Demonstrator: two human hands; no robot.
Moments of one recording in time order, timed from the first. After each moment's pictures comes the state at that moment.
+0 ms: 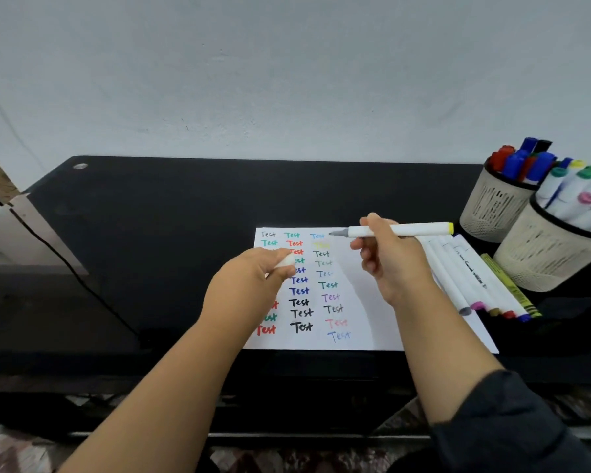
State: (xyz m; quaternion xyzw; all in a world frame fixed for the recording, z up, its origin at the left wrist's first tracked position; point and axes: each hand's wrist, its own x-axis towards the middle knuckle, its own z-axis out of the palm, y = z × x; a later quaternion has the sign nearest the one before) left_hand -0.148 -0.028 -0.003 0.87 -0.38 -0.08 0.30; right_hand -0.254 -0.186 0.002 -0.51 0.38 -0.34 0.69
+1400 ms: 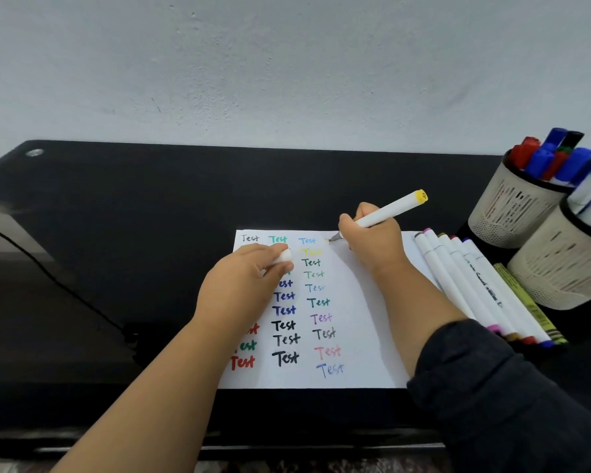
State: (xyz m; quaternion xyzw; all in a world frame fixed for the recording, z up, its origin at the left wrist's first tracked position) left_hand -0.126 -0.075 -0.023 0.87 -0.38 -0.09 0.30; right_hand -0.210 -0.248 -0.029 -0.73 0.40 -0.30 0.47
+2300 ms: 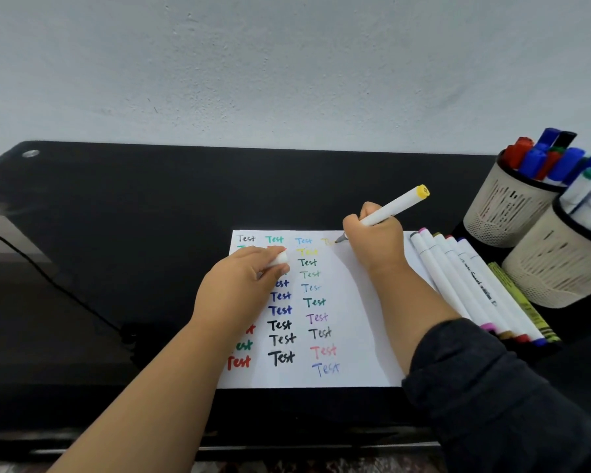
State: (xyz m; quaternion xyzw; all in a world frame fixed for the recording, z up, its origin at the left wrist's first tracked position) left_hand -0.124 -0.075 -0.031 0.87 -0.39 -0.08 0.31; right_hand -0.212 -0.247 -0.027 -0.70 0.42 -0.33 0.47
